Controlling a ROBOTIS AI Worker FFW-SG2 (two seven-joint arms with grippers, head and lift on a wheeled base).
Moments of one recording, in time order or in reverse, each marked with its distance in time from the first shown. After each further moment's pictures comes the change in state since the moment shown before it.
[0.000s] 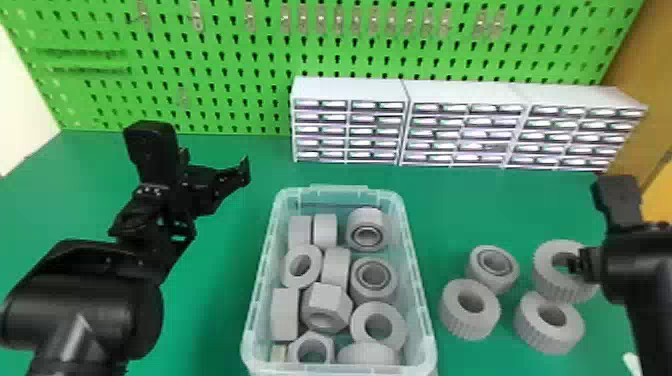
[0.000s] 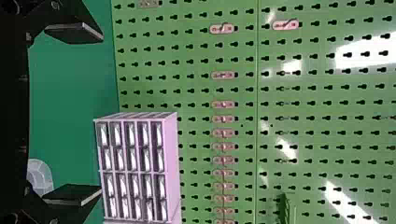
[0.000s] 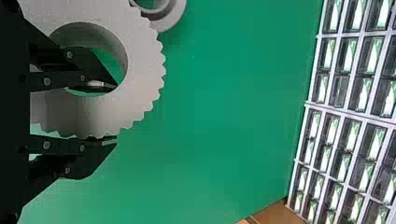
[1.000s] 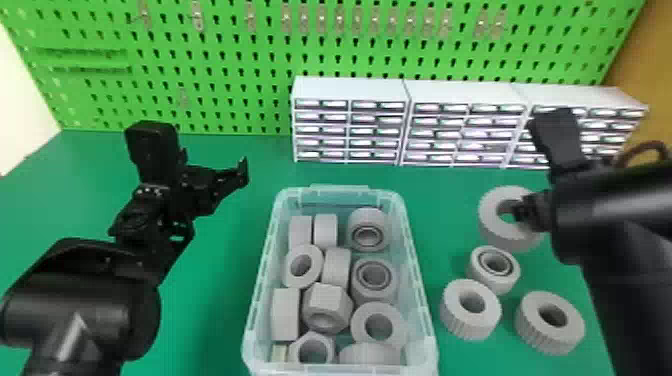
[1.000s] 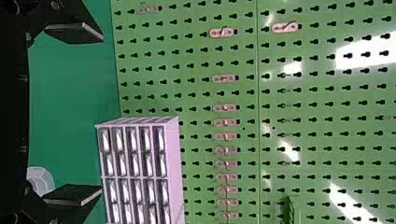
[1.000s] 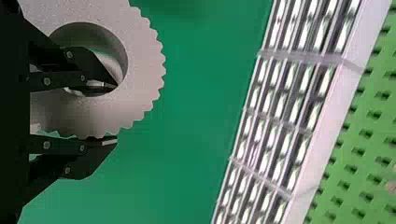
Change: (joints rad) left arm -0.001 0.030 -0.019 0.000 0.013 0.000 0.033; right arm -0.085 -0.030 0.313 -0.266 -0.008 0.268 0.000
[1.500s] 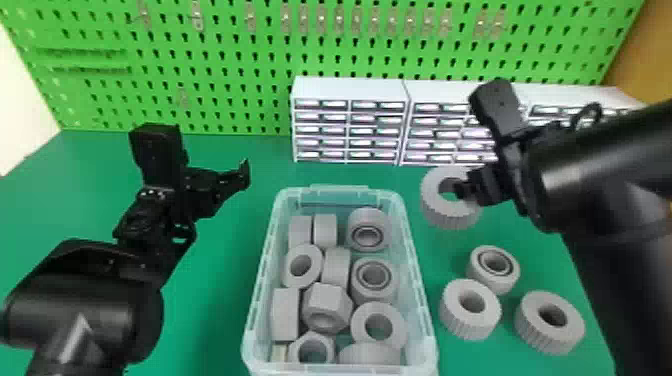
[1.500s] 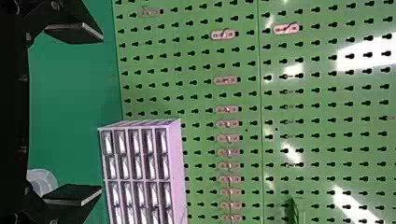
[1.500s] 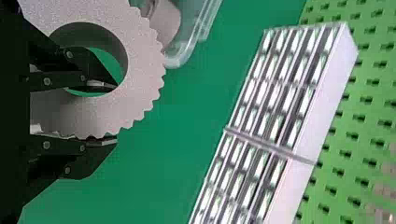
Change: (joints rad) left arm 0.003 0.004 -0.013 0.001 -0.006 0.000 0.025; right arm -0.135 -0.037 0.145 0.036 -0.252 0.000 0.000
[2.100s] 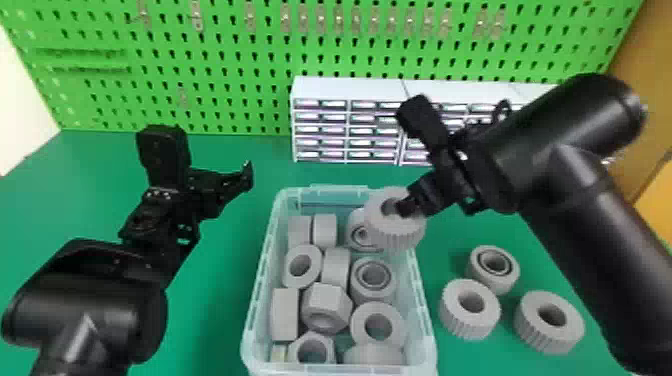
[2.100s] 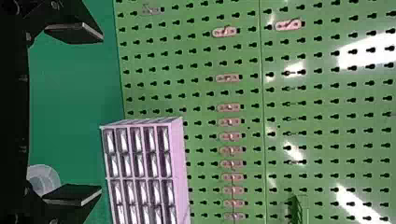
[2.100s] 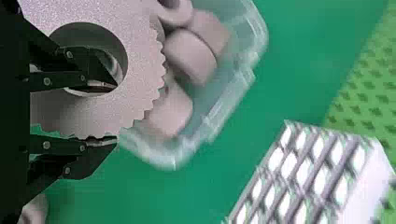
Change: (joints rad) left arm -0.005 0.001 -0.016 0.009 -0.006 0.000 0.014; right arm -0.175 -0.044 0.236 0.160 -0.318 -0.004 0.000
